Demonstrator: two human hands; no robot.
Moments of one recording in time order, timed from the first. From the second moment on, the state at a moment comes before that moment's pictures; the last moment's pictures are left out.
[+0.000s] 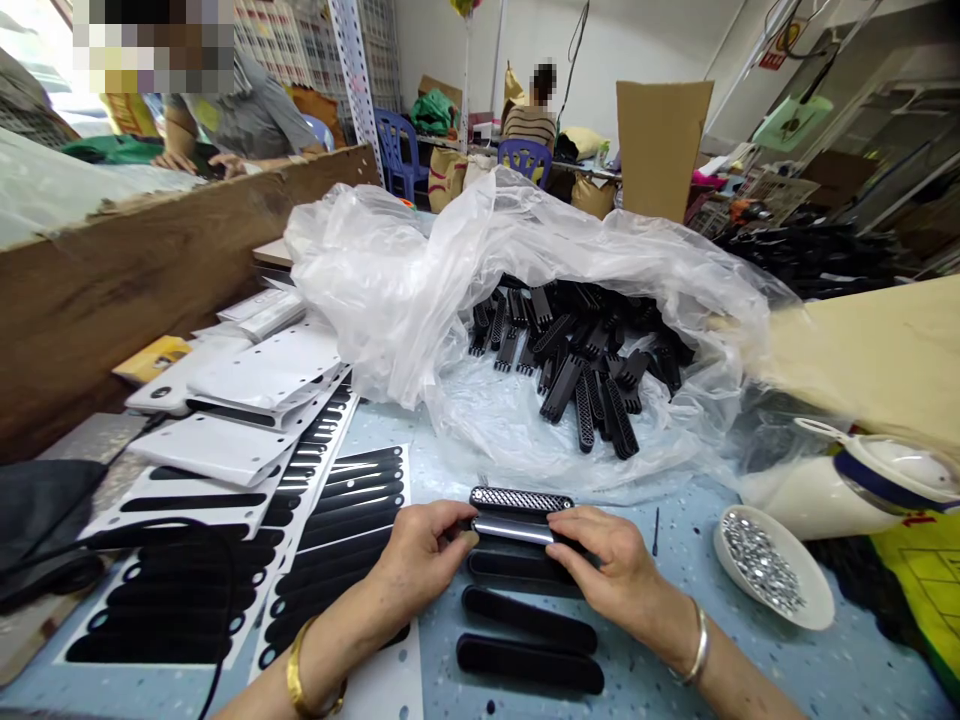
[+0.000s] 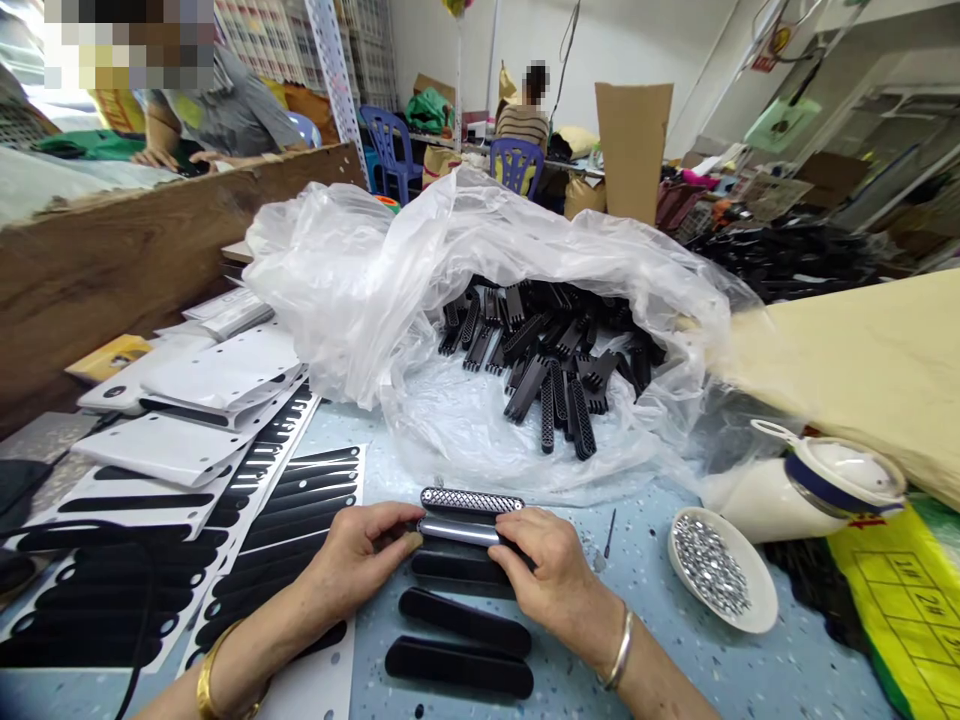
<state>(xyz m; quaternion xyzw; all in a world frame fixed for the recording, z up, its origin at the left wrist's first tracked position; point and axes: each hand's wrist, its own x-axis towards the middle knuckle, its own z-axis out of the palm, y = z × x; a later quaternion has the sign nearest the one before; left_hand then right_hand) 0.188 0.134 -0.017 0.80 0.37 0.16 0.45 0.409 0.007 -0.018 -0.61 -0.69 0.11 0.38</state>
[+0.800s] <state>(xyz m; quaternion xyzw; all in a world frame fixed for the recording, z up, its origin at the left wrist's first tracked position) 0.187 0.132 -0.016 0.79 0.37 0.17 0.45 0.406 0.008 -0.021 -0.62 -0.69 0.12 0.36</state>
